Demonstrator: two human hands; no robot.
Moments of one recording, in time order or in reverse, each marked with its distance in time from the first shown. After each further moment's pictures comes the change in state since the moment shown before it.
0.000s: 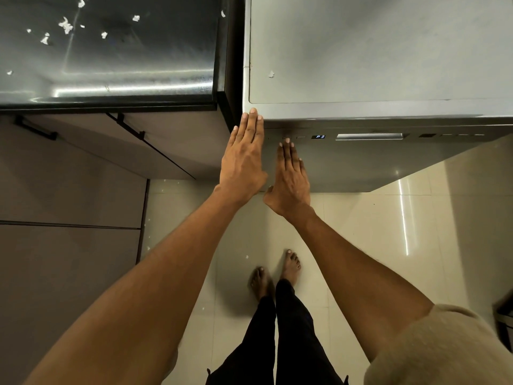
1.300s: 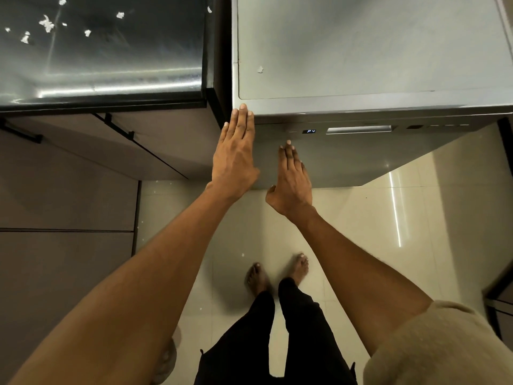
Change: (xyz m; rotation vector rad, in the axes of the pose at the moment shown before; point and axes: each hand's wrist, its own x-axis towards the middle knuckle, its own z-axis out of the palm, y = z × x) left_hand 0.000 -0.003 0.004 0.002 0.008 0.008; right_hand -0.012 0.018 0.001 -0.016 0.009 0.054
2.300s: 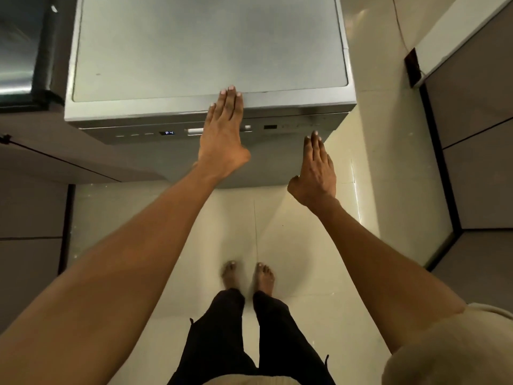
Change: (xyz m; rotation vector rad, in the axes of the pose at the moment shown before) left_hand 0.095 0.283 0.079 0.040 -0.054 0.047; right_hand -0.030 0.348 -0.141 -0.064 0.074 0.126
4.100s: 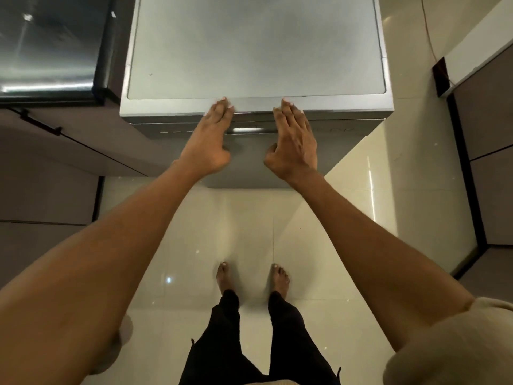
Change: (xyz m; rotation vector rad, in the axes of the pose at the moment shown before) left_hand -0.046 -0.093 -0.051 -0.167 -0.079 -0.023; right_hand 0.014 -0.141 -0.042 0.148 0.205 -0.291
